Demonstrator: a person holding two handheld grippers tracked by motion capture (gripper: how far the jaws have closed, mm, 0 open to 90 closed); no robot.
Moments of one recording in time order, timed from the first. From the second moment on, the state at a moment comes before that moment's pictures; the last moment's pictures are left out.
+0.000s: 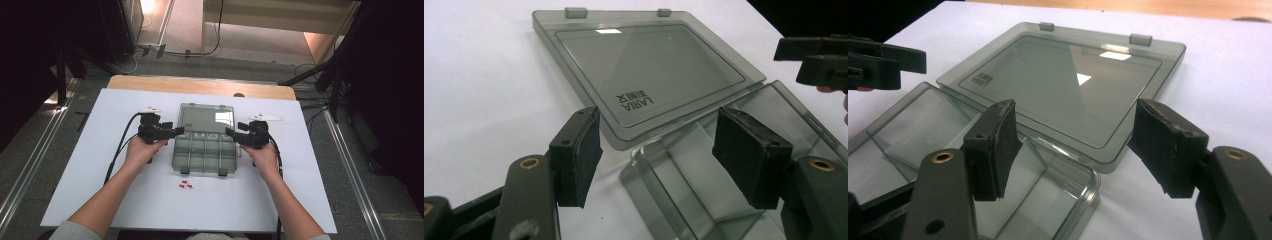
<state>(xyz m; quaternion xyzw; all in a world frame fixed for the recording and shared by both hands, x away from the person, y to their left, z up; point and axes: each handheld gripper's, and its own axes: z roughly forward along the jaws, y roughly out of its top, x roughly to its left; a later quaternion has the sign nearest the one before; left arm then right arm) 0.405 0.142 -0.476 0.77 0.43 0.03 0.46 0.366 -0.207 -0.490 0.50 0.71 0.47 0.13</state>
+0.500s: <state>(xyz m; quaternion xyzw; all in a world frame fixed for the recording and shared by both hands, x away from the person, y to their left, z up) 0.392 0.142 -0.466 0.81 0.37 0.03 0.45 0.346 -0.208 -0.481 0.47 0.74 0.46 0.10</state>
